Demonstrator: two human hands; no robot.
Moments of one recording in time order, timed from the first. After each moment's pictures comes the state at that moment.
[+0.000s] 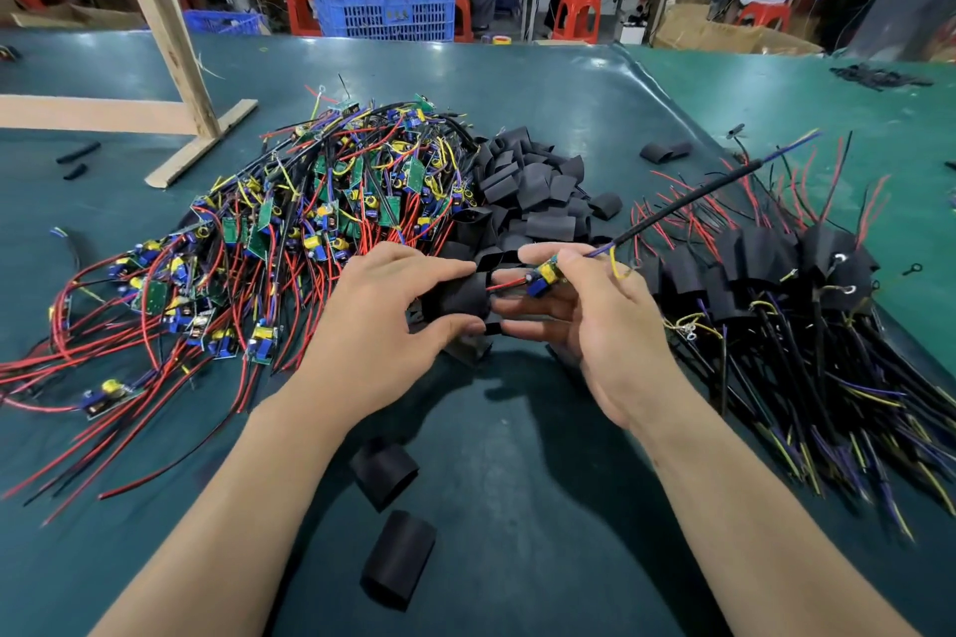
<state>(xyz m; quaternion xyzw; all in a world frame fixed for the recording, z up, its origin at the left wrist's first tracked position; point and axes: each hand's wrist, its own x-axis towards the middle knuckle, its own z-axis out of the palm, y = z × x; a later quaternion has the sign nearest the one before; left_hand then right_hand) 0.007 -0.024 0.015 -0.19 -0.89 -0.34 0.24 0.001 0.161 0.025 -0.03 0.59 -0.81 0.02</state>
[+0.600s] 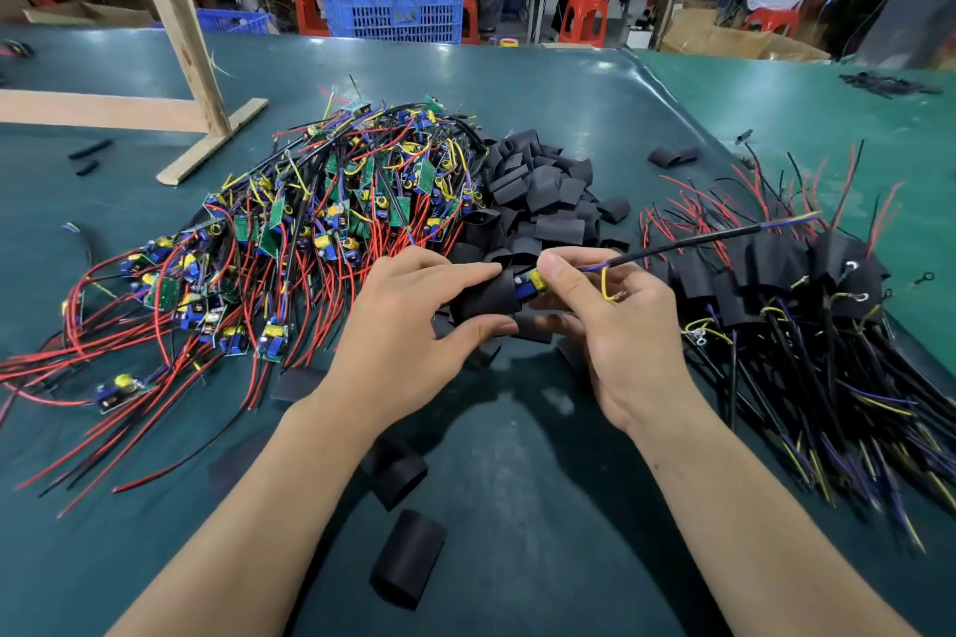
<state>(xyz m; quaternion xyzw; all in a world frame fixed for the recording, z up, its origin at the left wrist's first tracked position) 0.013 -0.011 0.014 -0.19 -0.87 -0.35 0.28 0.004 0.158 0.022 -0.02 0.60 -0.79 -0.08</state>
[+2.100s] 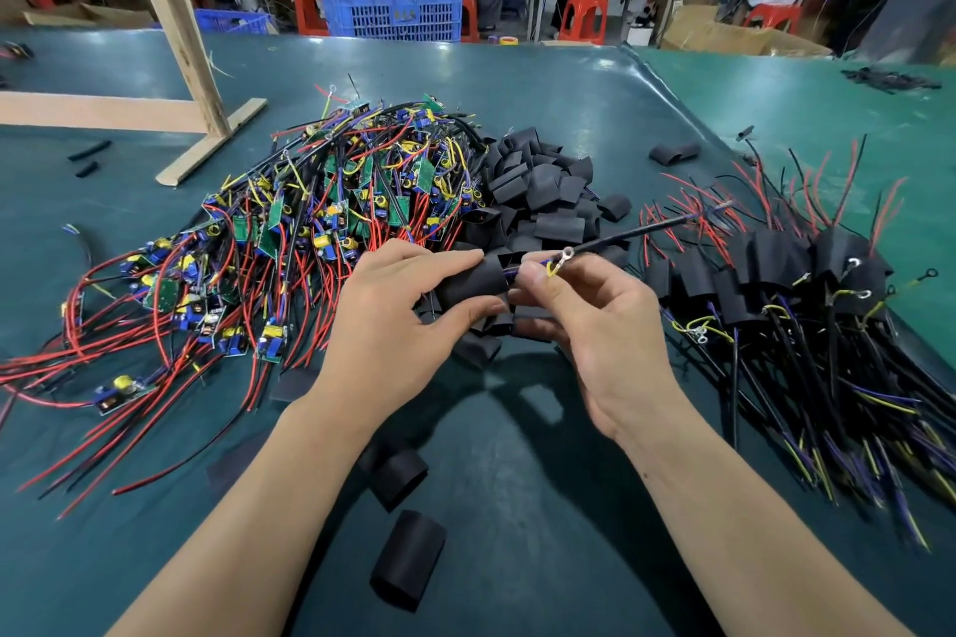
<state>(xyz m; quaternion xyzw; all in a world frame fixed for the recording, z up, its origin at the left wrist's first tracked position) 0.011 -0.012 0.015 -0.16 -0.85 -0.40 0.32 0.008 0.150 0.021 -0.03 0.60 -0.80 -0.03</state>
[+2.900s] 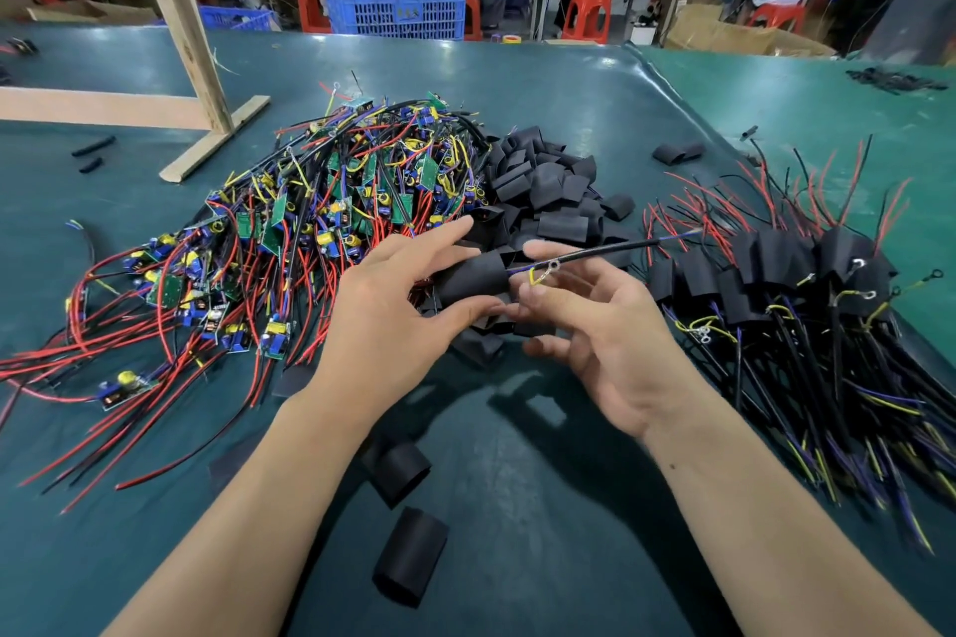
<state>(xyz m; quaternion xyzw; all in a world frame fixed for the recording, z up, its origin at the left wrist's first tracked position) 0.010 -0.017 0.014 -0.16 -0.85 -0.42 0.29 0.009 0.161 0.029 -0.03 0.57 -0.82 0.09</state>
